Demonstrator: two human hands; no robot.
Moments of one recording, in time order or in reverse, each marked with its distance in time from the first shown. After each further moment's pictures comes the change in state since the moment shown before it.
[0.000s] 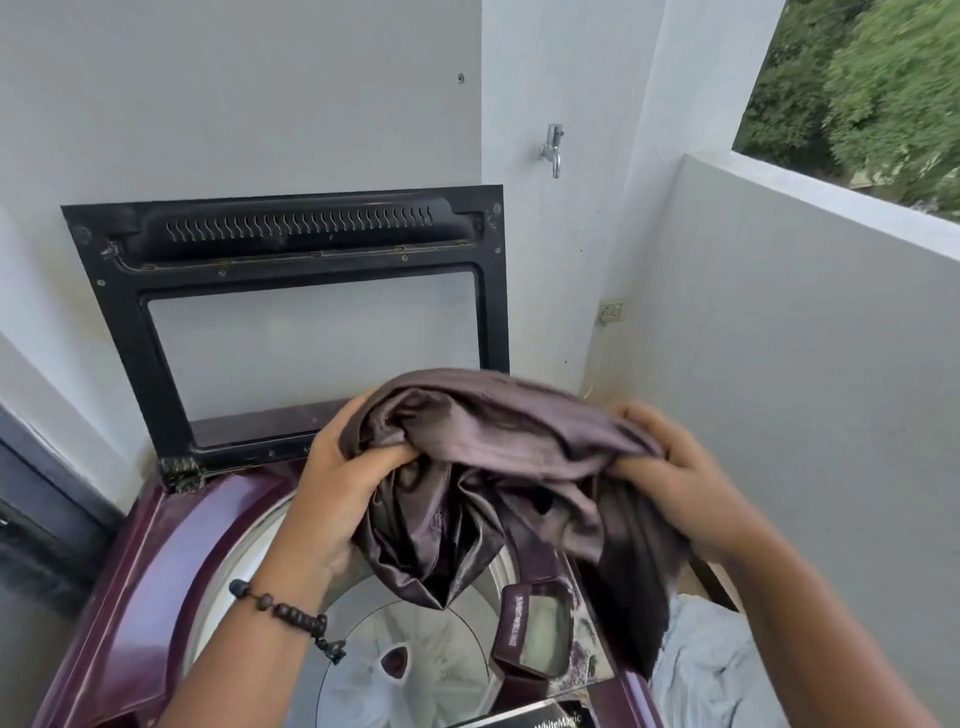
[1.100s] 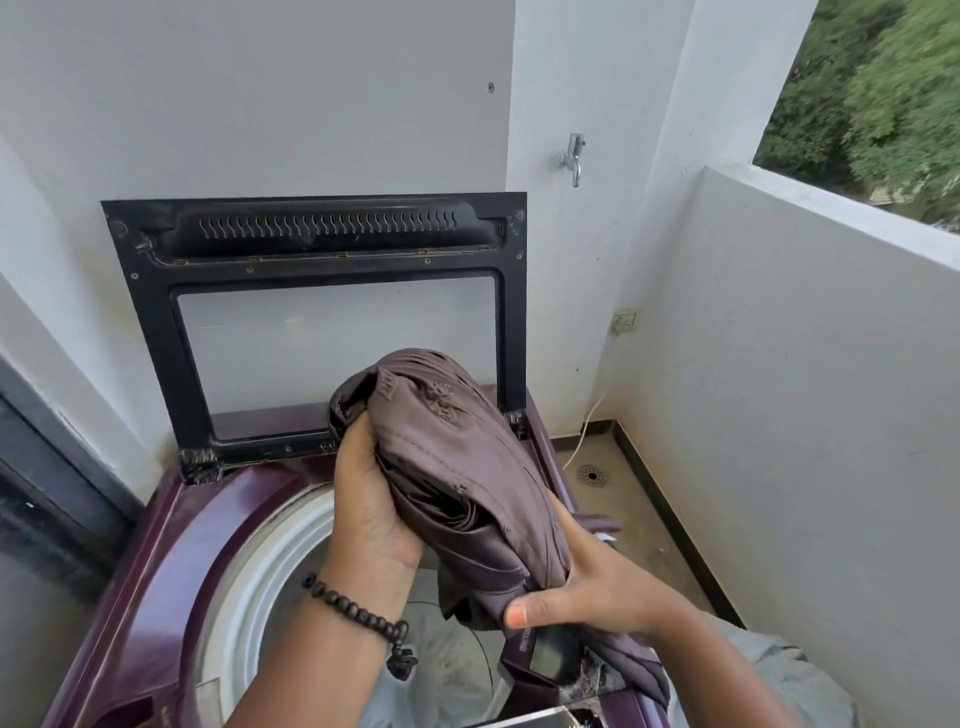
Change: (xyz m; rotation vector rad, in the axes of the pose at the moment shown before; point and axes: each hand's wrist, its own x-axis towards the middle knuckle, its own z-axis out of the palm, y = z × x) left_hand 0.000 0.005 0.032 -0.724 0.141 -0.201; right_hand -0.011 0.038 0.062 0.019 -0.522 0.113
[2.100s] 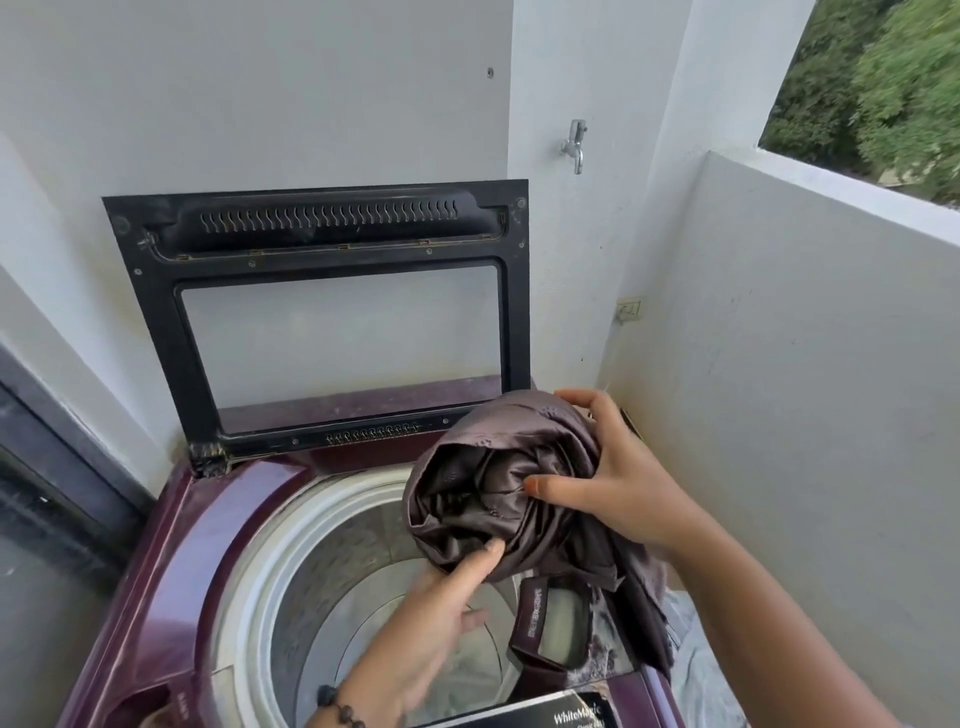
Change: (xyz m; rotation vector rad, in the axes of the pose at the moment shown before) left_hand -0.044 -0.050 -0.080 0.784 0.006 -0.480; right_hand 0.015 -0.038 -0.027 -0.138 0.432 -0.034
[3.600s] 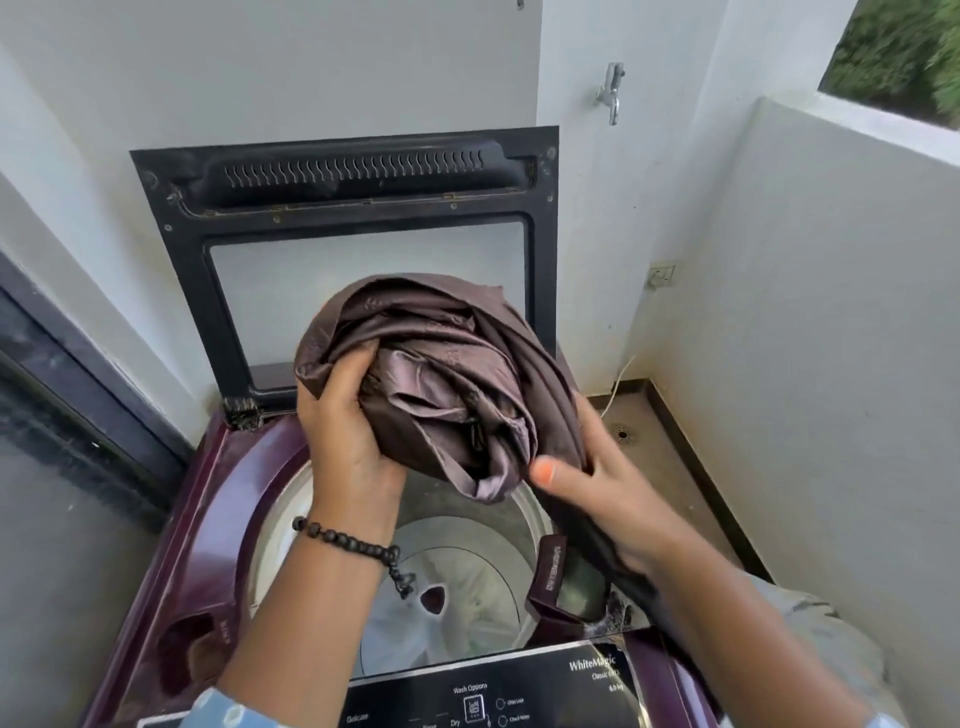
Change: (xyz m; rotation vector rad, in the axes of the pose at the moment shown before) left_hand 0.026 0.091 -0.039 -0.665 0.294 0.796; right_hand -0.018 0.026 0.042 0.400 -0.170 0.005
